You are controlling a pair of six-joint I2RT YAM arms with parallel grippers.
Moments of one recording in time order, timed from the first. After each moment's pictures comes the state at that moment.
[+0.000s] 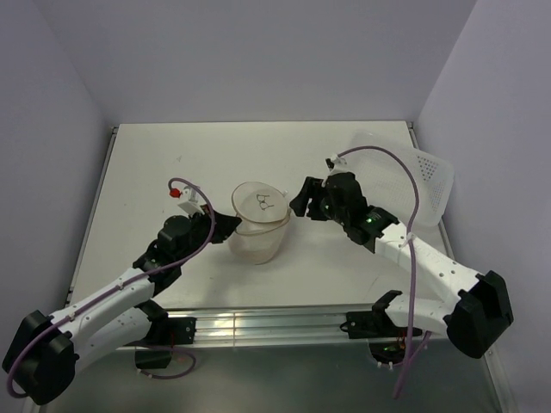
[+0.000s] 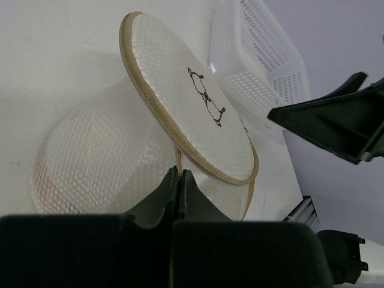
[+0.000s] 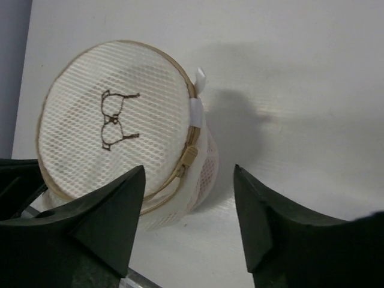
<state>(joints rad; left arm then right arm) -0.64 0.89 0.38 0.31 0.00 -0.83 0.62 1.11 0.84 -0.24 0.08 0.64</state>
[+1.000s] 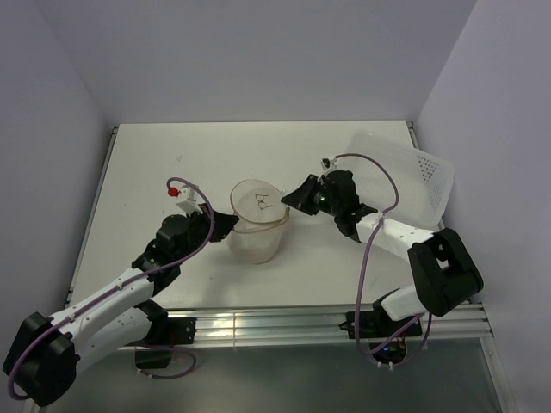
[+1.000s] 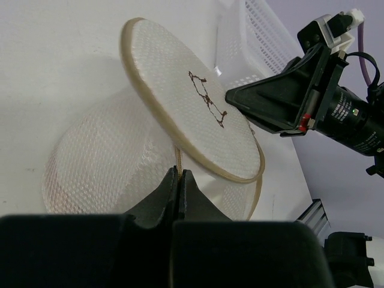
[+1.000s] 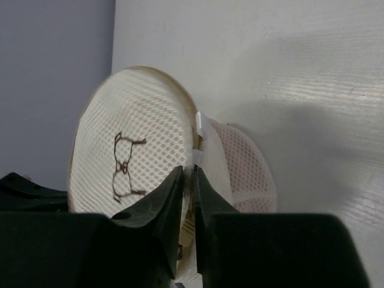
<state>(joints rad) -0.62 0.88 0.37 0.31 0.00 -0.79 0.46 1.42 0.70 0.31 -0.30 0.90</state>
